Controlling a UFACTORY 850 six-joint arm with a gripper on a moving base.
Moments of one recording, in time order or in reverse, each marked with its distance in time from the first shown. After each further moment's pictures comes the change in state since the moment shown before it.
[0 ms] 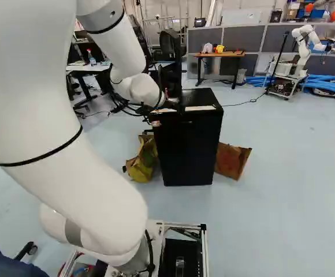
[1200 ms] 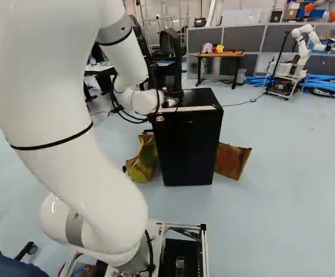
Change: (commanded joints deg) arm 1.9 -6.5 0.3 -4.3 31.1 0.0
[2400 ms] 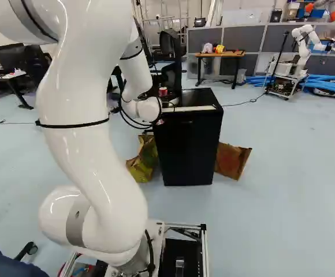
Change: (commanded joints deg) arm 1.5 -13.1 -6.7 -9.1 8.2 0.0
